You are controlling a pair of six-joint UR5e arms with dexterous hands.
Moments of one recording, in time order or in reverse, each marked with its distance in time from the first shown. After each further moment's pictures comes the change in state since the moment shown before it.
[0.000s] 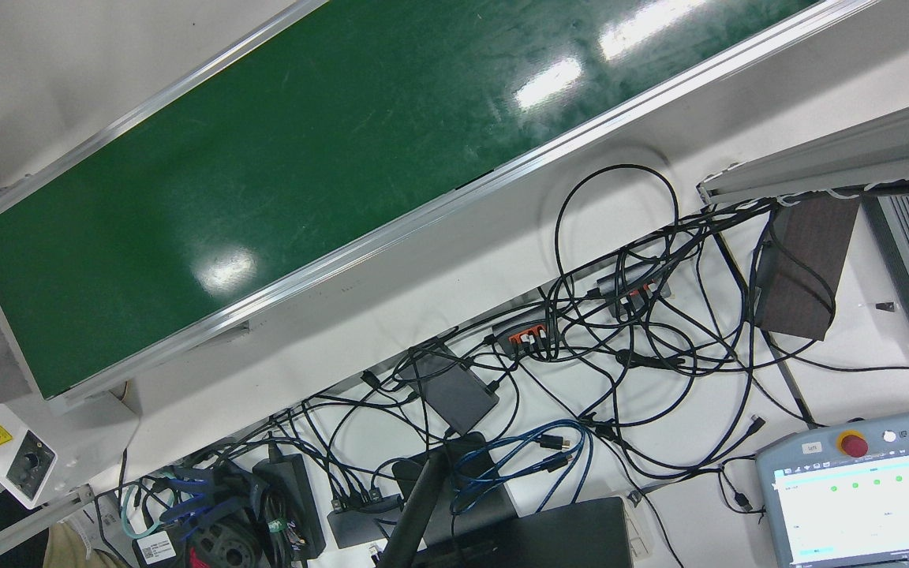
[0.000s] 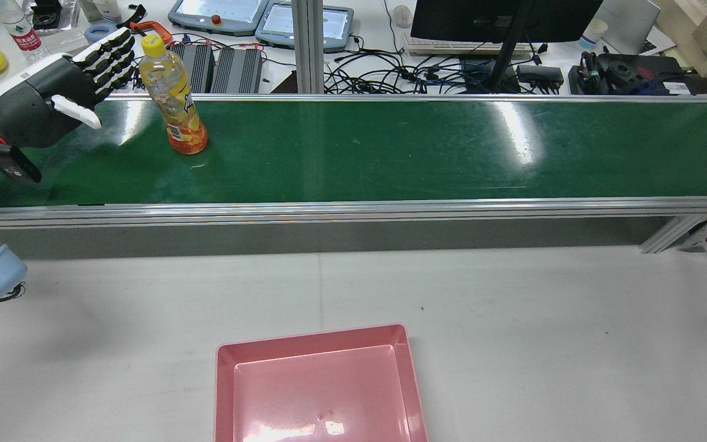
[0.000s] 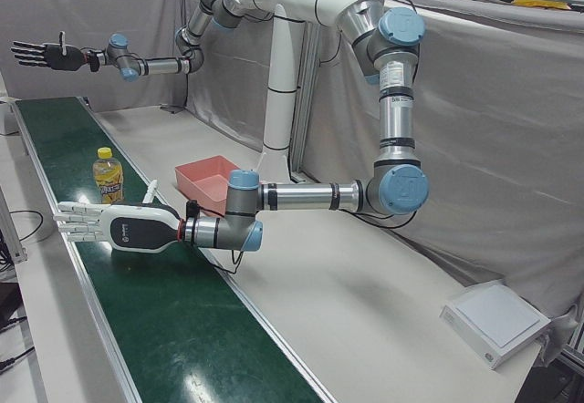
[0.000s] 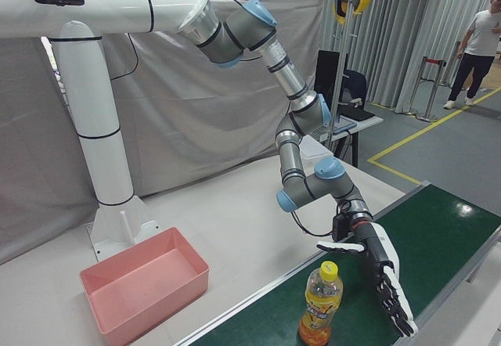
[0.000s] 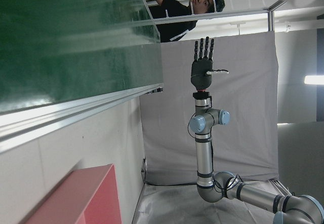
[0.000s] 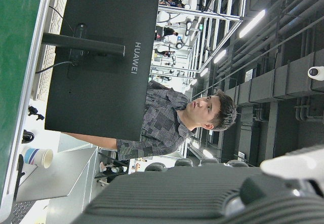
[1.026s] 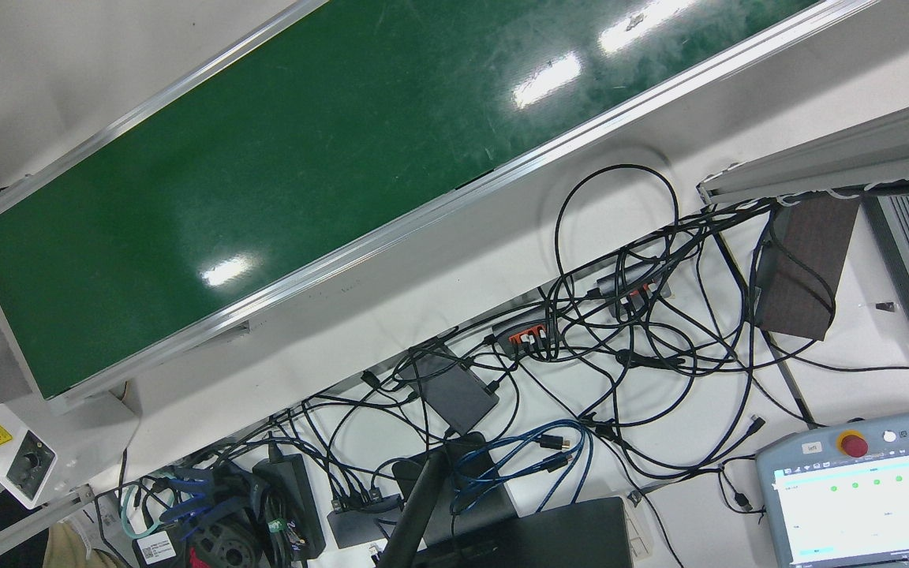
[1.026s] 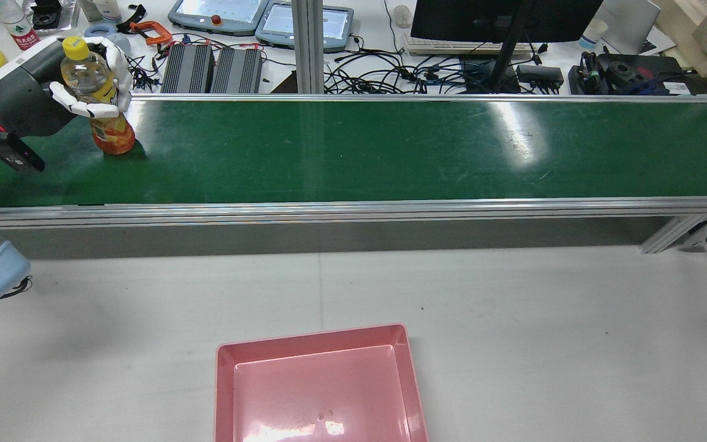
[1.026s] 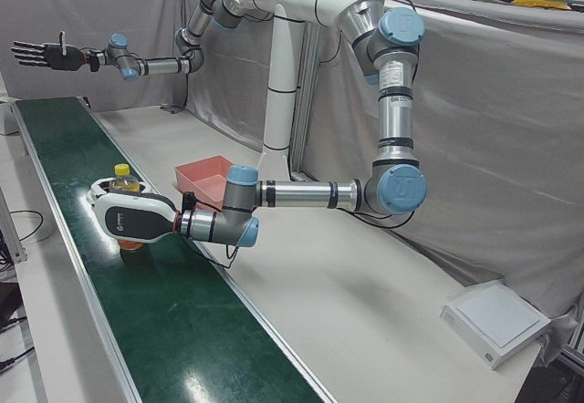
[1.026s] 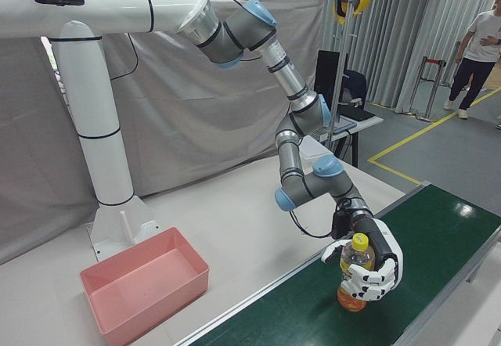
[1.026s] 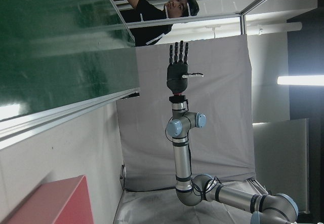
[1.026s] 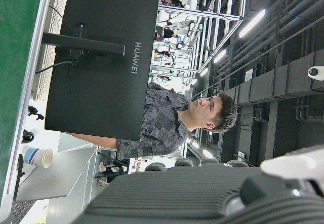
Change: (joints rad) left arm -0.001 -0.012 -0.015 -0.027 -0.047 -0.053; right arm 0.000 0.000 0.000 0.000 0.001 0.000
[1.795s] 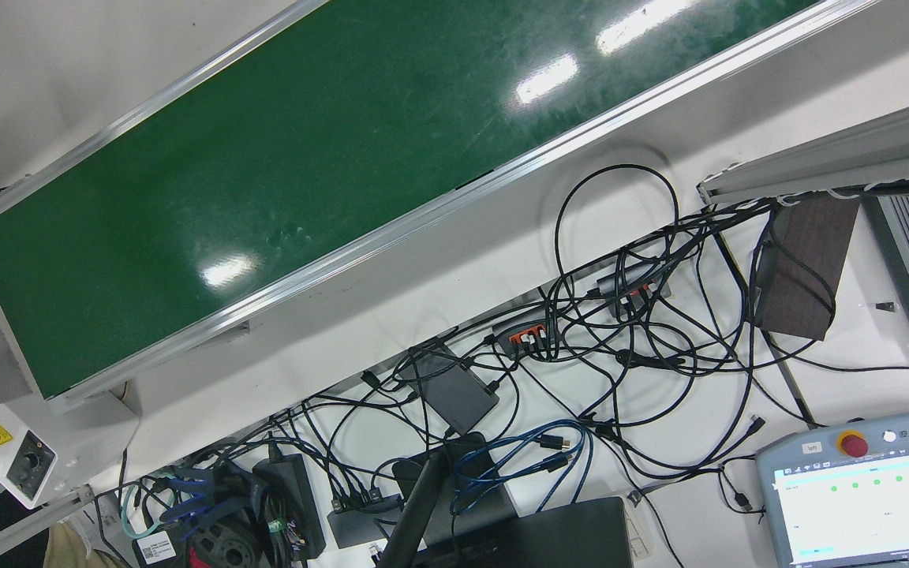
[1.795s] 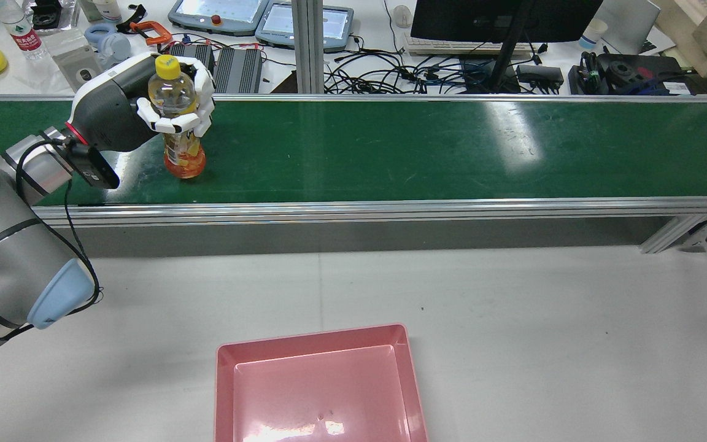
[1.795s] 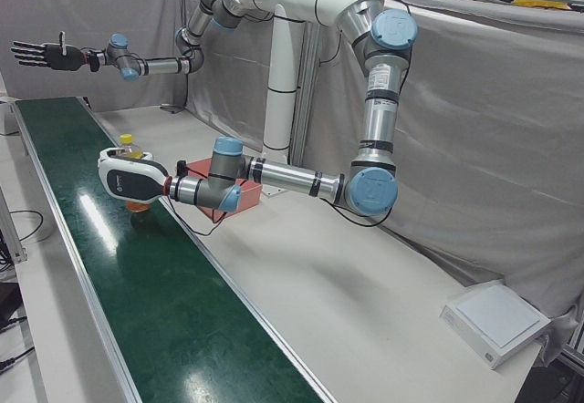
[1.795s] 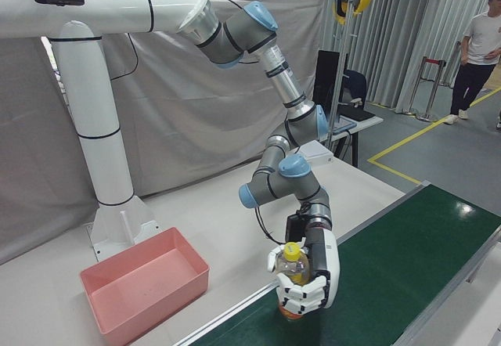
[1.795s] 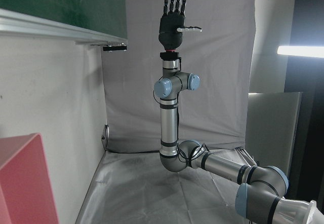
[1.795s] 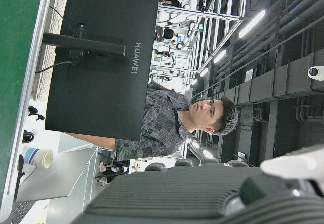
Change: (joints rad) left arm 0.133 -0.109 -0.132 0.190 0.034 0.008; right arm 0.000 0.000 0.000 0.000 -0.001 0.000
